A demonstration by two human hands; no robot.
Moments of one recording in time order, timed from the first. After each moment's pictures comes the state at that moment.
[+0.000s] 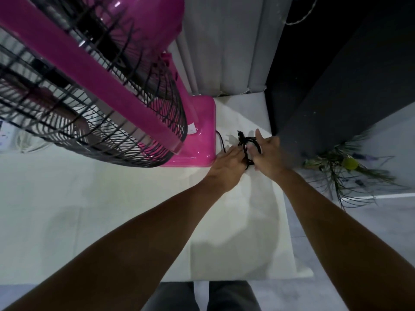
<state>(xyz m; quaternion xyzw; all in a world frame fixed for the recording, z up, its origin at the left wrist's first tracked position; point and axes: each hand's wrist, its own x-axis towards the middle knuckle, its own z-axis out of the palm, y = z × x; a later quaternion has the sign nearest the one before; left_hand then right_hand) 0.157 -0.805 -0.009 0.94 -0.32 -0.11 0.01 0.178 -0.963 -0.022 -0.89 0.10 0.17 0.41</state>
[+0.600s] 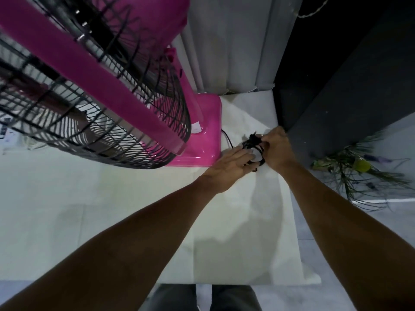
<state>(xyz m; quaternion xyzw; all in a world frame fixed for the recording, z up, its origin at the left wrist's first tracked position) 0.159 -0.780 0.005 0.88 -0.48 -0.01 0.07 0.201 -0.966 -0.029 -0.95 0.03 0.11 0.28</state>
